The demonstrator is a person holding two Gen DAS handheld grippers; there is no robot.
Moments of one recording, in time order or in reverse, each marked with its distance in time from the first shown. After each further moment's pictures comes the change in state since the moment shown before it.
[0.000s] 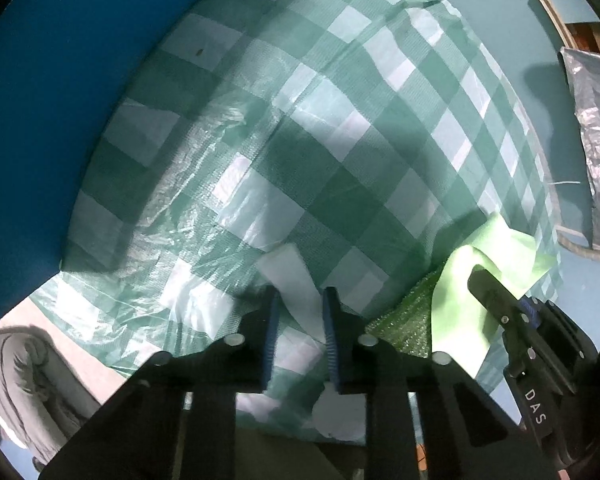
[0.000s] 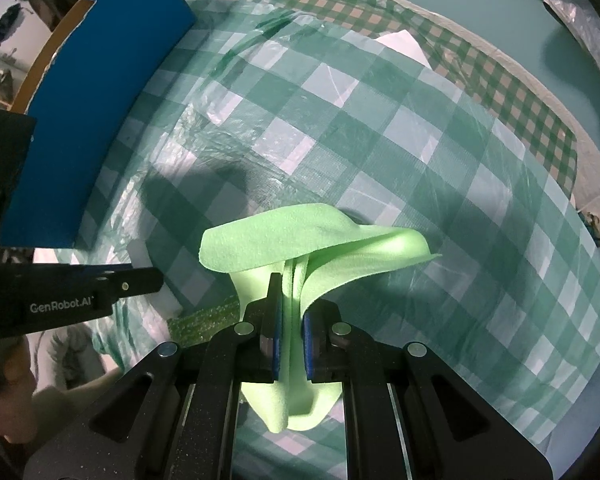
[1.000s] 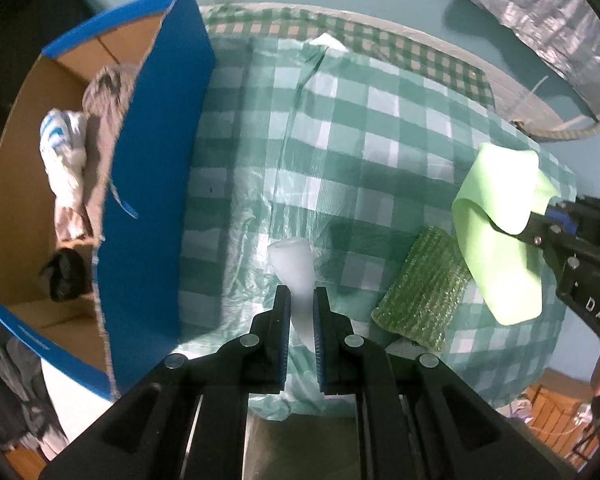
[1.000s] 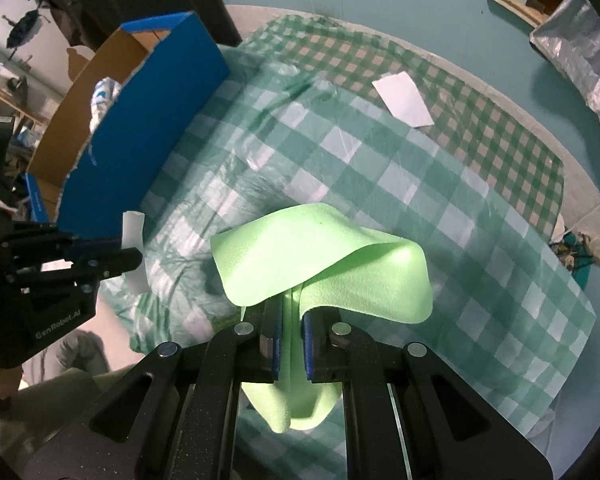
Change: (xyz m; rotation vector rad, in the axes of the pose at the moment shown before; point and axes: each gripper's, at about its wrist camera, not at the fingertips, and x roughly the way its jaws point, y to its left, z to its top) left arm -0.089 -0.049 -0.033 0.458 -0.222 0.210; right arm -0.070 0.024 -0.002 -0.036 -0.114 -0.003
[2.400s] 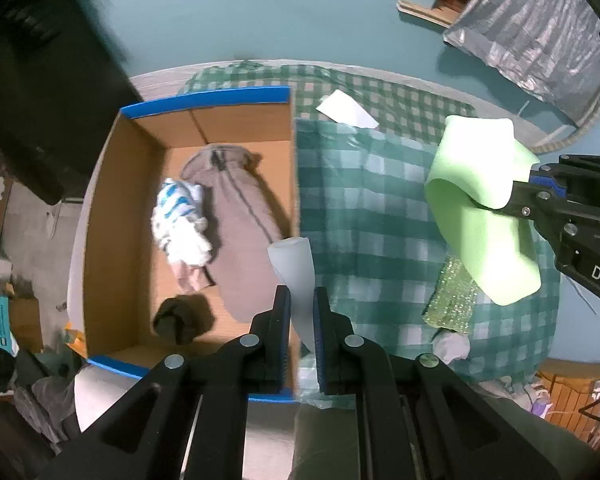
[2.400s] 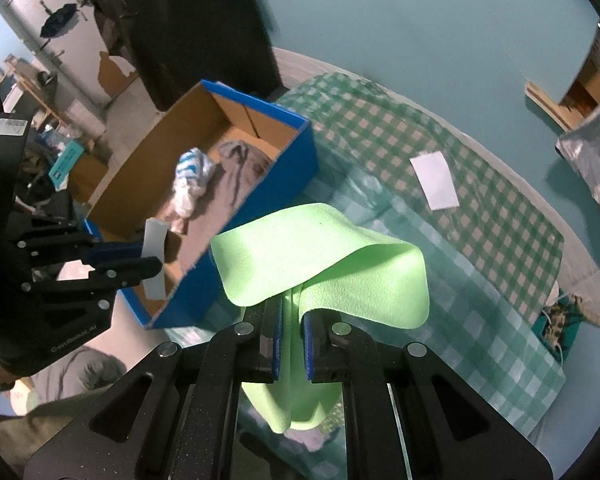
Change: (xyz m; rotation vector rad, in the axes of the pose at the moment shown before) left arm -0.107 0.102 0.013 0.089 -0.155 -0.002; right arm -0.061 0.113 0.084 -0.122 -0.115 0.010
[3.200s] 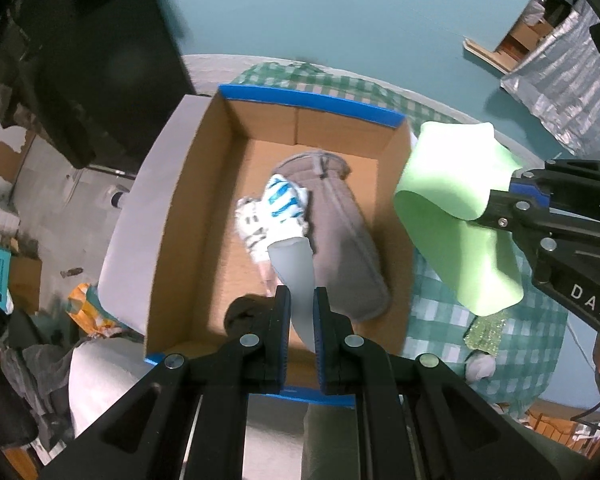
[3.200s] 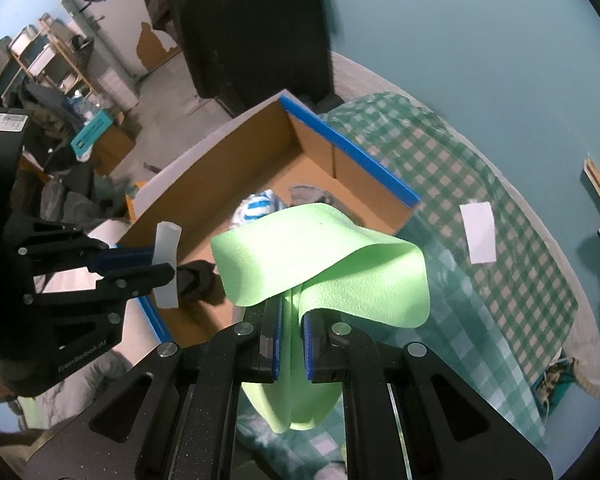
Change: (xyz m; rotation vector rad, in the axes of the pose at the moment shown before) left arm -0.009 0.098 0.001 -0.167 -0.023 0.026; right arm 0.046 0.082 0.074 -0.164 0.031 0.063
